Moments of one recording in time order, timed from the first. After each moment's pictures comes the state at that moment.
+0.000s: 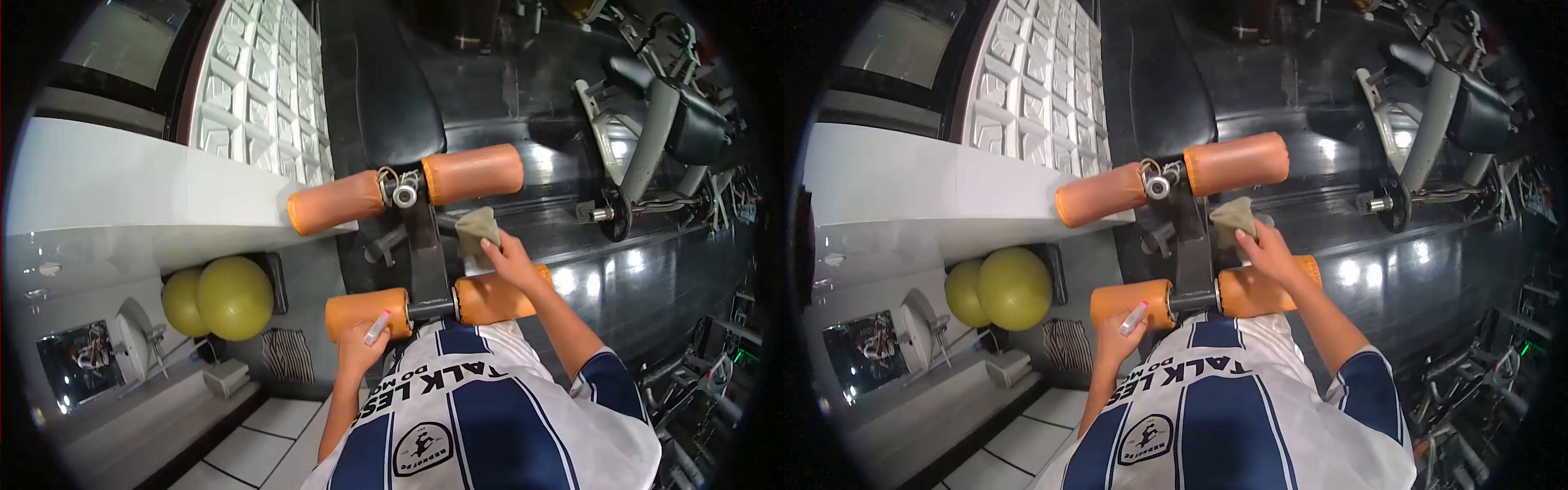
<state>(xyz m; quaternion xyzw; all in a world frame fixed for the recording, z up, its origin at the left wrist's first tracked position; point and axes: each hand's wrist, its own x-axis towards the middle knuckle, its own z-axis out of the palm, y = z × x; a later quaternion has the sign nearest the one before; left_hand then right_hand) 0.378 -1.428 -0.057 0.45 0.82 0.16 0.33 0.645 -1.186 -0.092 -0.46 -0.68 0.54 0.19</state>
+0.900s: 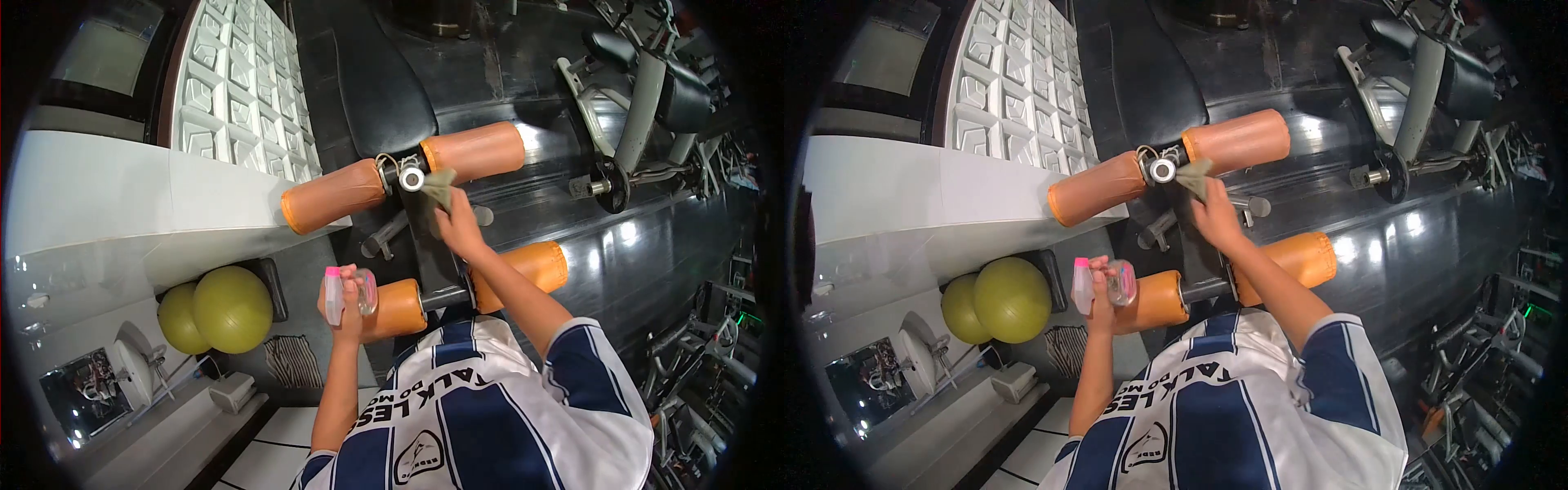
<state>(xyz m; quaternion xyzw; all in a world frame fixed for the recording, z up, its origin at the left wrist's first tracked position) 0.323 -1.382 -0.090 0.33 0.64 0.62 0.32 0.523 -1.199 -0.153 -0.50 -0.70 0.39 0.32</state>
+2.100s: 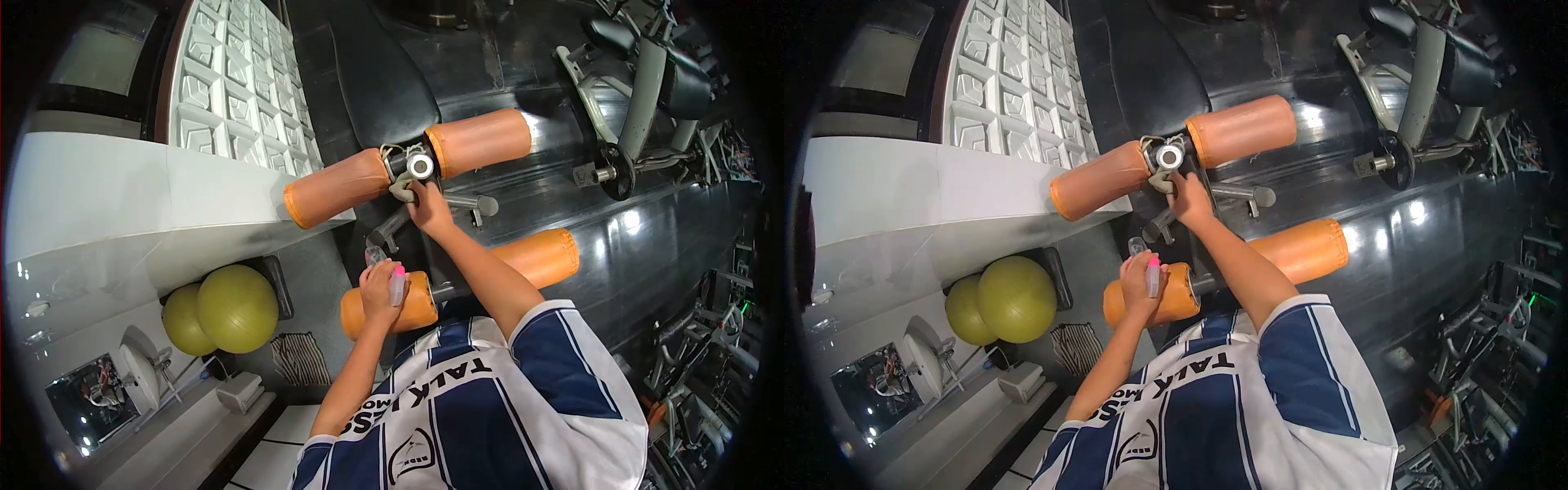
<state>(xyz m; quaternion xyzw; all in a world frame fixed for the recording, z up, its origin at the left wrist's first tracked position) 0.339 -1.389 -0.162 0.61 0.72 0.29 0.16 0.450 -1.200 -0.216 -0.56 -0.72 0.36 0.20</state>
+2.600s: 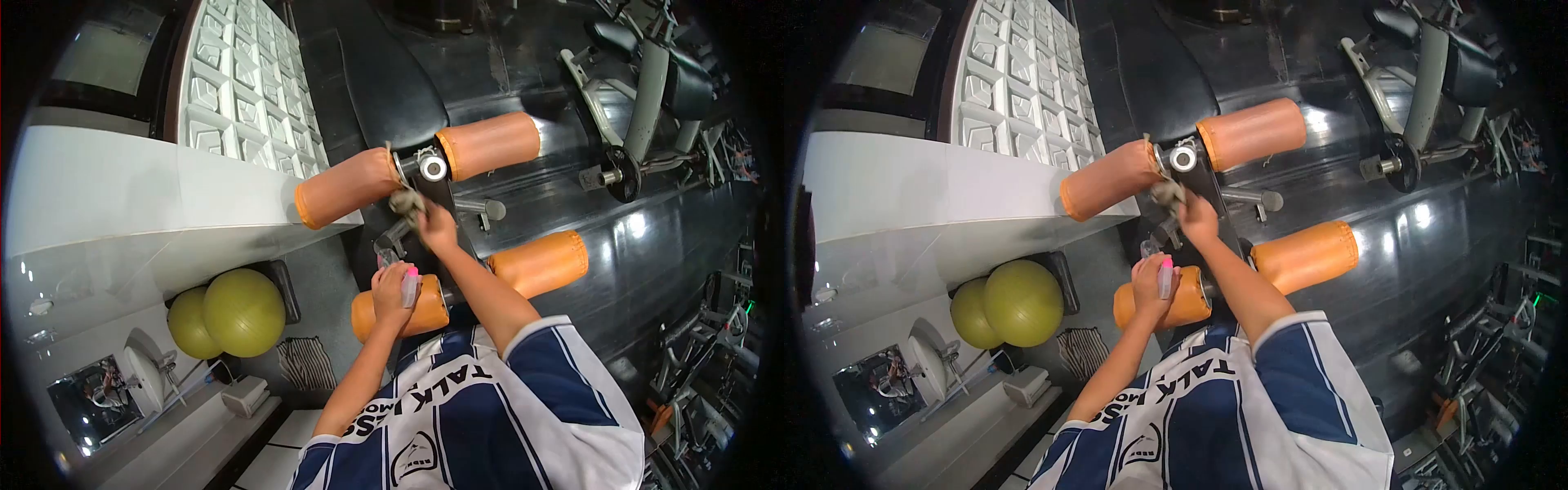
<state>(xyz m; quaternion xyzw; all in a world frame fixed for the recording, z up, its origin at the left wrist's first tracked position) 0.337 -1.387 -0.159 0.62 0.71 0.29 0.18 0.439 -1.232 -0.238 -0.60 -0.66 0.36 0.27</state>
